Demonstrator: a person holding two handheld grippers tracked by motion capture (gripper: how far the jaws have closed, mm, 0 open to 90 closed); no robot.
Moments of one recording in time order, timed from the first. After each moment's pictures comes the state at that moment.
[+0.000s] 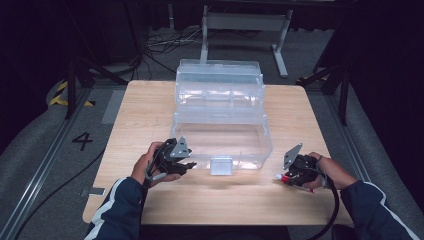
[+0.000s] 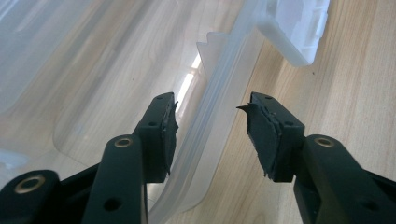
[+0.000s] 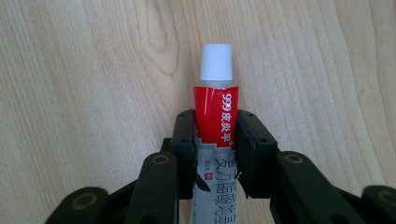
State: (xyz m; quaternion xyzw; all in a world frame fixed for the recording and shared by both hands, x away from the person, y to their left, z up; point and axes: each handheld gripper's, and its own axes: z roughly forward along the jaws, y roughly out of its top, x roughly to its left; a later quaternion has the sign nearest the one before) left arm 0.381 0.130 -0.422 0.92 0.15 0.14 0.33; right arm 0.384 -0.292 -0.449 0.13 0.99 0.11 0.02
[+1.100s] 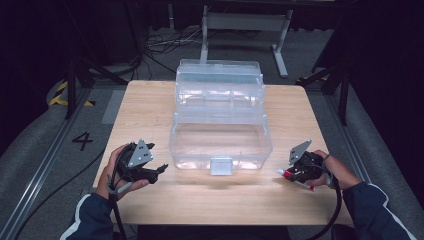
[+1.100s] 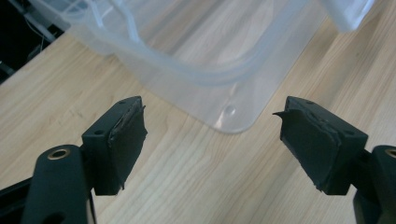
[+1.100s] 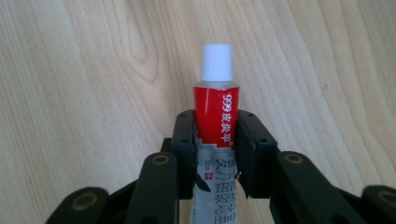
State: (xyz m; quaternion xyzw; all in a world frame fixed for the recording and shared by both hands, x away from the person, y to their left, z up) left arm 0.345 0.214 -0.415 0.88 0.25 0.22 0.35; right arm 0.388 -0.307 -0.442 0.16 0.98 0.15 0.04
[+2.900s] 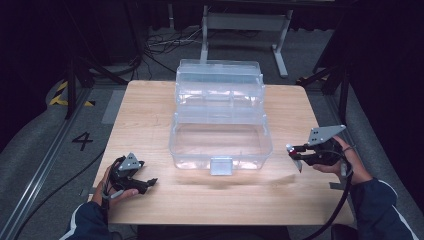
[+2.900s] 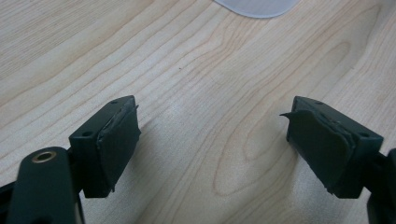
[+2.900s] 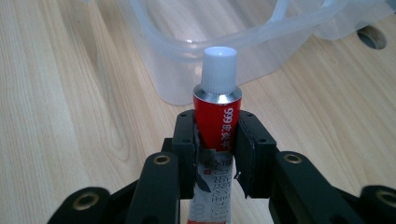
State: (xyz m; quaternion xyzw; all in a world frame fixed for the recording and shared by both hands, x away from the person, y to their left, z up) left arm 0.355 0.257 -0.499 0.87 0.33 0.11 0.35; right arm 0.391 -0.327 -0.378 0.19 0.92 0.31 0.13
